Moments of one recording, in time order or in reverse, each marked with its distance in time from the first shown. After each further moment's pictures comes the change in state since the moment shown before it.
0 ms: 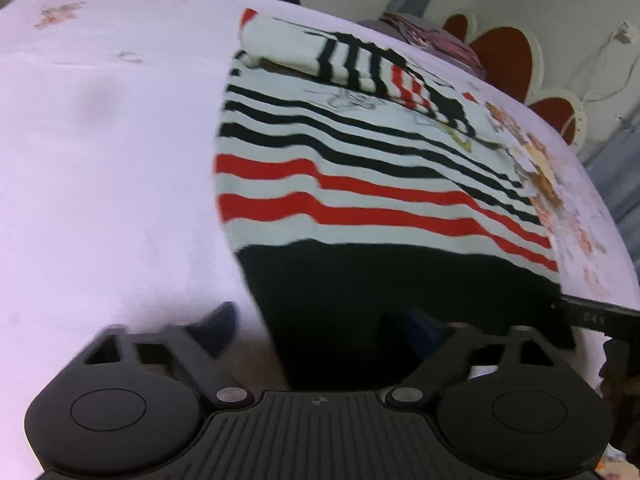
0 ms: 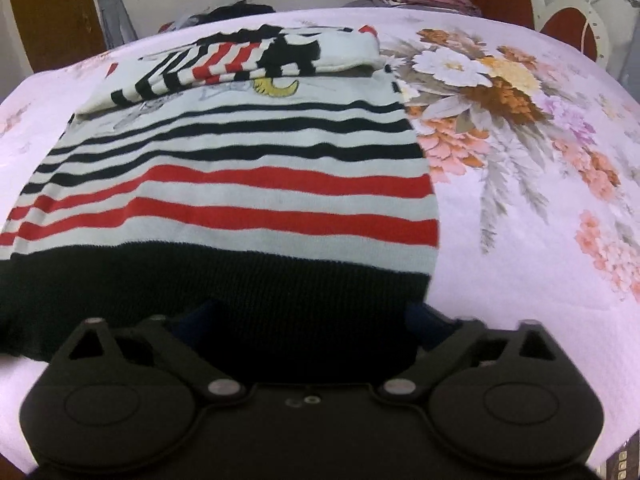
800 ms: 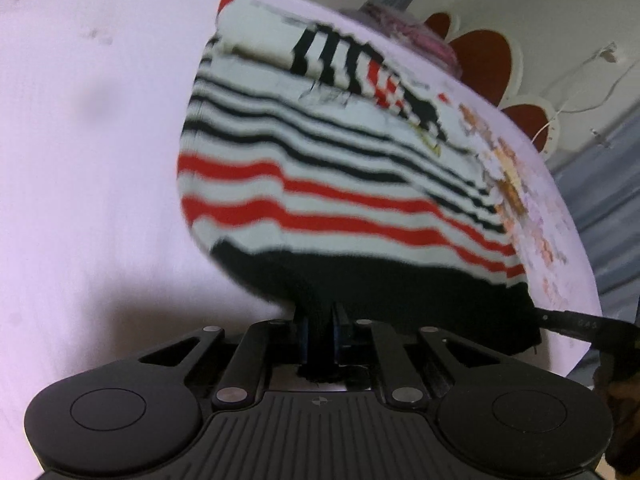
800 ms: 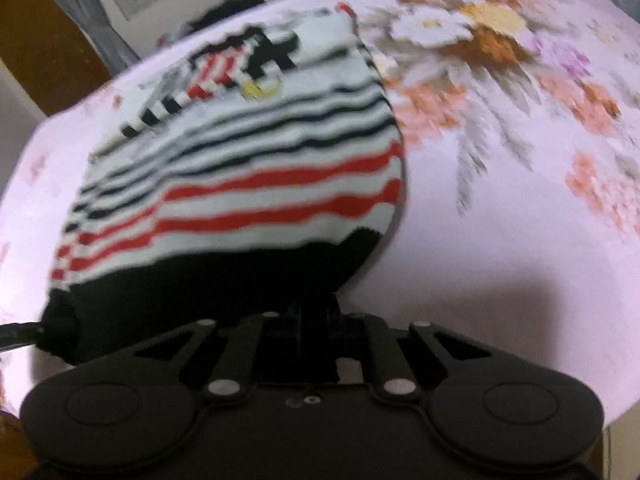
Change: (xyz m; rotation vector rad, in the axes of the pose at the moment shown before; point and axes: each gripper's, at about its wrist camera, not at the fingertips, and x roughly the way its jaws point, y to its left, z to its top) left arm 0.001 0.000 0.019 -0.046 0.027 -0.125; right arm -0.026 -0.036 0.013 0.166 0.070 0.187
